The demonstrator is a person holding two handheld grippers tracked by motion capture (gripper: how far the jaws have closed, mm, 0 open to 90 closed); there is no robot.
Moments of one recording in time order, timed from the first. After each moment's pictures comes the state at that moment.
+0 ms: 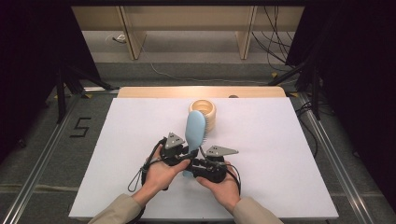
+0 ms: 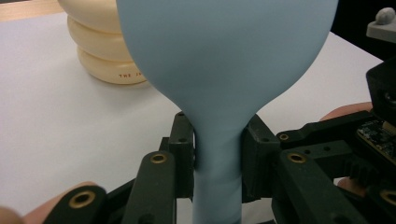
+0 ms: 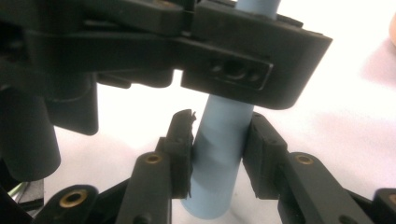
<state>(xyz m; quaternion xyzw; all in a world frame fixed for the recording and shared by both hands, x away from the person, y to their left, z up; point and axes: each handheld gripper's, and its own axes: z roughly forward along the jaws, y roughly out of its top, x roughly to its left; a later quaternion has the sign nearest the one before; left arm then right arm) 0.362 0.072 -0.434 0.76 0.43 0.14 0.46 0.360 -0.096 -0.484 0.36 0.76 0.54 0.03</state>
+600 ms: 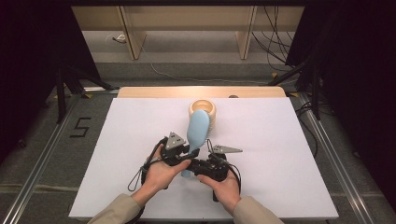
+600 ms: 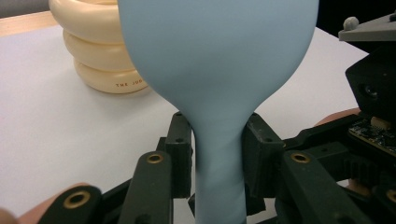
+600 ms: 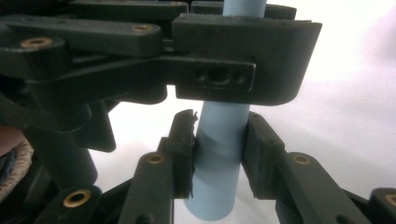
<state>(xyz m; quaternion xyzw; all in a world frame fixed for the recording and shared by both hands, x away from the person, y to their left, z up) 0.362 0.071 -0.432 0.77 0.41 0.15 0.47 0.362 -0.101 -0.485 0.40 0.72 0.56 -0.04</state>
